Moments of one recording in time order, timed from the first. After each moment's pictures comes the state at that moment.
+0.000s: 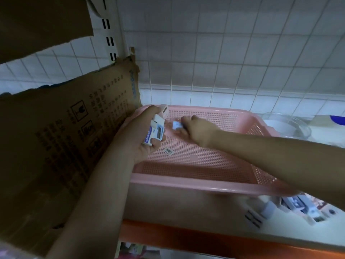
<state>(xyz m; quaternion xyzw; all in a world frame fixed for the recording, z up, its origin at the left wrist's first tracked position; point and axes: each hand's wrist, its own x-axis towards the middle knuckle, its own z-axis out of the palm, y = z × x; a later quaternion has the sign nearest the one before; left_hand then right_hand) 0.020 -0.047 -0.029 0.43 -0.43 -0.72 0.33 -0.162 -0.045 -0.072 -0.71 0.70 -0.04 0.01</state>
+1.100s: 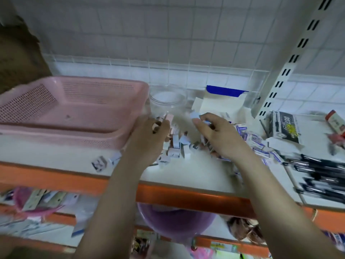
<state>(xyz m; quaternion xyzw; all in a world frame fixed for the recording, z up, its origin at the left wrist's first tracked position) -0.230 0.193 -0.062 0.49 -0.71 -0.39 0.32 -0.394 0.249 -0.062 -0.53 0.71 -0.41 0.22</state>
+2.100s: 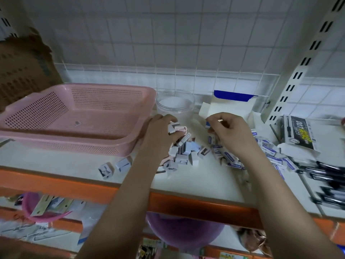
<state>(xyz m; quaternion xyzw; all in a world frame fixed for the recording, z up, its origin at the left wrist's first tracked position) -0.250 0.142 -0.089 0.46 -0.82 -0.21 0.28 -0.406 0.229 -0.068 -0.47 0.71 -0.49 0.20</state>
